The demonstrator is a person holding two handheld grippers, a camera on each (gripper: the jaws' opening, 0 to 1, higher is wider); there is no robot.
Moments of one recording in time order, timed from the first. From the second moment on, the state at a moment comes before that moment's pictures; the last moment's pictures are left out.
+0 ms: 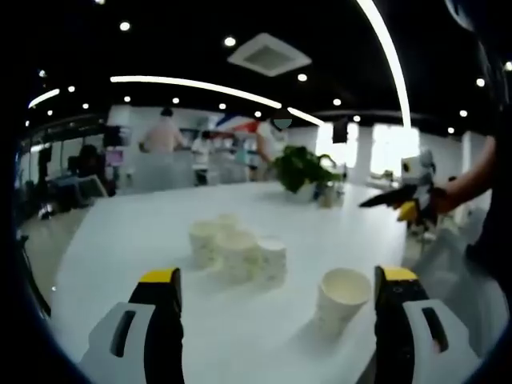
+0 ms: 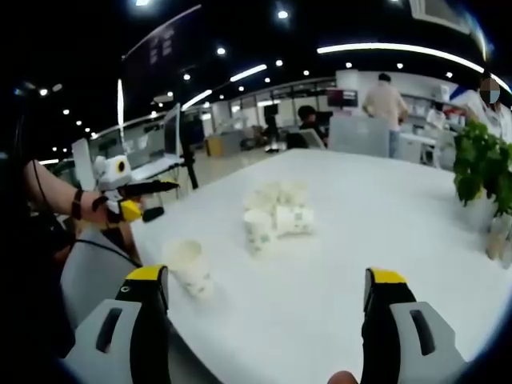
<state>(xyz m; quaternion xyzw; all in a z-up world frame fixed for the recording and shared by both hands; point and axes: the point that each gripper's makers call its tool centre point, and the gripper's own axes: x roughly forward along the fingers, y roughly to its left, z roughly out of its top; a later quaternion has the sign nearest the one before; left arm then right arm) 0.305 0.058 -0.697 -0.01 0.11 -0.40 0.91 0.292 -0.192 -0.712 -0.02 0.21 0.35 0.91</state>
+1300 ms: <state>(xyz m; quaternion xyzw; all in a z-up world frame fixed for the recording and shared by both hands) 0.316 0.089 -0.711 -0.01 0.11 -0.38 0.92 0.413 -0.072 -0.785 -0.05 0.30 0.36 0.88</state>
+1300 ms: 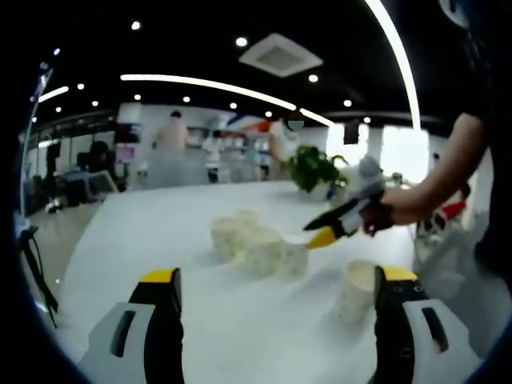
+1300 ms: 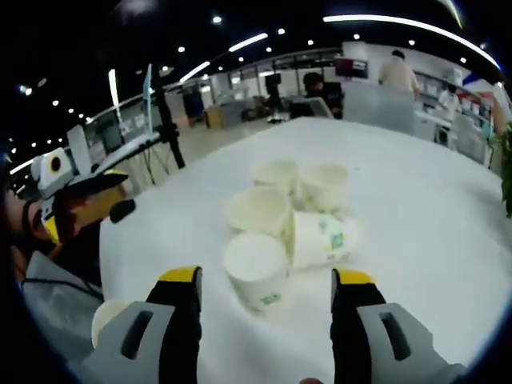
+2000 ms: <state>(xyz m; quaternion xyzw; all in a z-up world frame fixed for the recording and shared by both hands) 0.313 0.097 -0.731 -0.02 0.14 -0.38 0.91 0.425 -0.053 -0.804 -0.07 0.32 0.35 0.88</state>
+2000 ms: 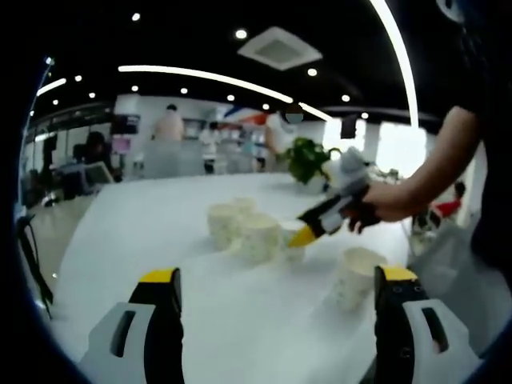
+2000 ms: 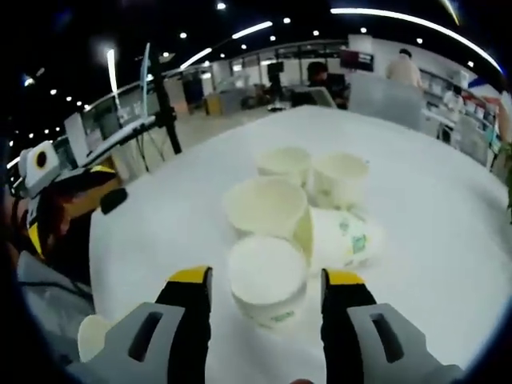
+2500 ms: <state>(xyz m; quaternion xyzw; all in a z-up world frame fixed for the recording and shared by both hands) 0.315 0.093 -0.733 -0.02 0.14 -0.39 0.91 0.425 -0.061 -0.809 -0.07 0.33 0.35 0.87</state>
